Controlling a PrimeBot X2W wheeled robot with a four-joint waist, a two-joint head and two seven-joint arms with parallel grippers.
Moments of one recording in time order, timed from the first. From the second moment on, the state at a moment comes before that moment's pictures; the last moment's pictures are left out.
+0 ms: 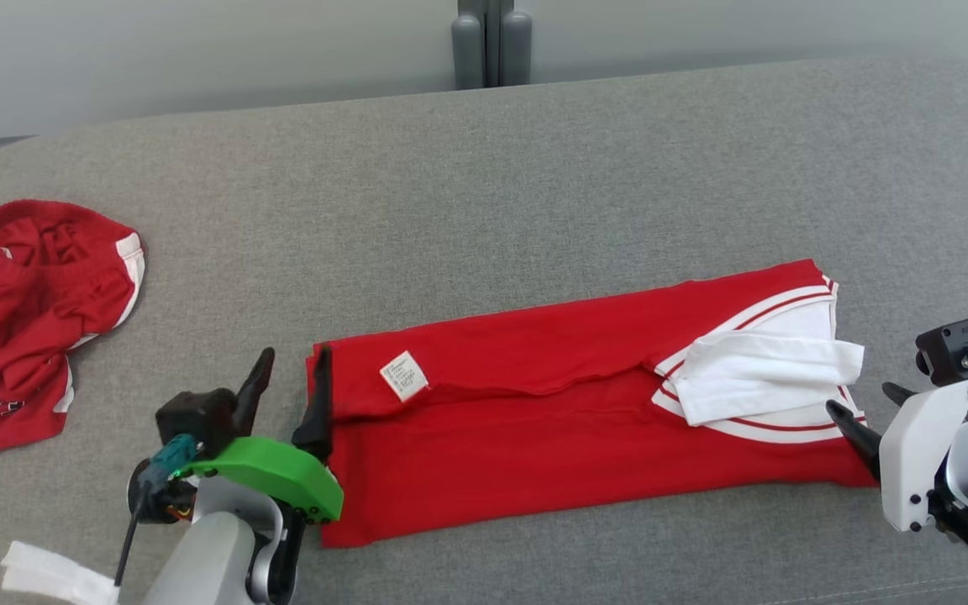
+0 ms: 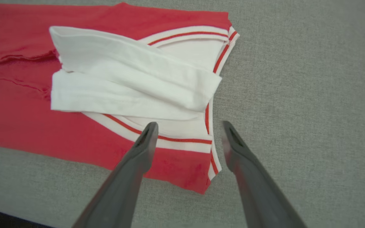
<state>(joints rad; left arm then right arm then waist) -0.33 0.14 -0.36 0.58 -0.54 -0.04 -0.26 -0.14 -0.54 0.17 0.10 0.49 0.13 0.54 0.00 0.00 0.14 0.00</state>
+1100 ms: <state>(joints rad) -0.09 0.07 -0.07 0.24 -0.37 -0.12 -0.26 -0.41 -0.30 -0.17 0.55 0.39 0.13 0.72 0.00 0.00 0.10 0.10</state>
